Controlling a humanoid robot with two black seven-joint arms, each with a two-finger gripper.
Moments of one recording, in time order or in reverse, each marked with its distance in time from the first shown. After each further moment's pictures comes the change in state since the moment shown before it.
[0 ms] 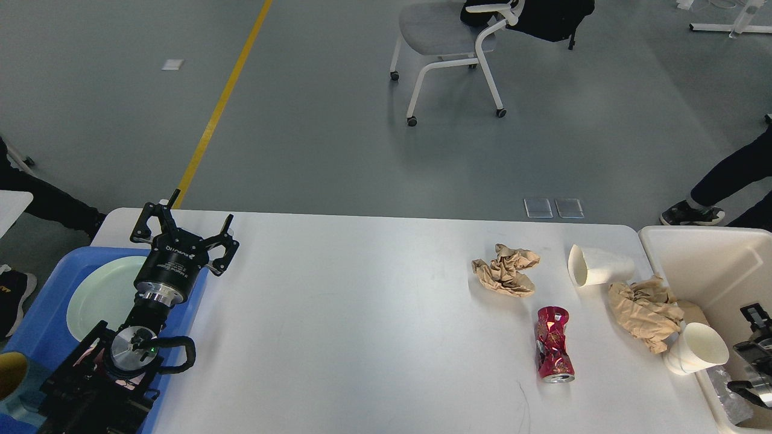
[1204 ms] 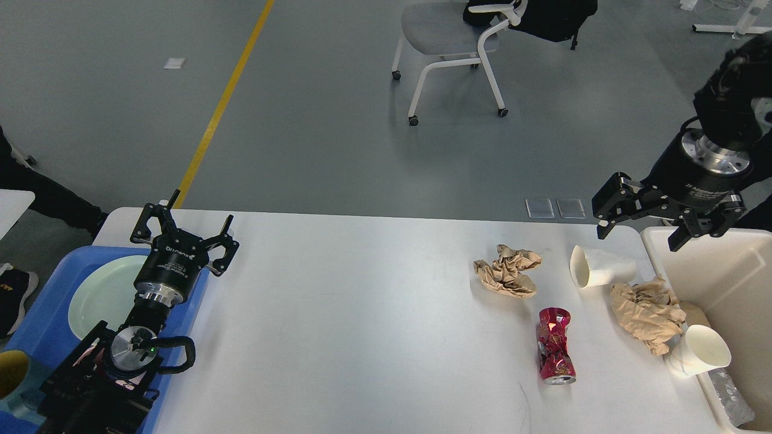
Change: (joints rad) left arm 0.000 0.000 0.000 0.000 0.000 0.000 0.000; right arm 1.435 0.019 -0.748 0.998 -0.273 1.140 -0.062
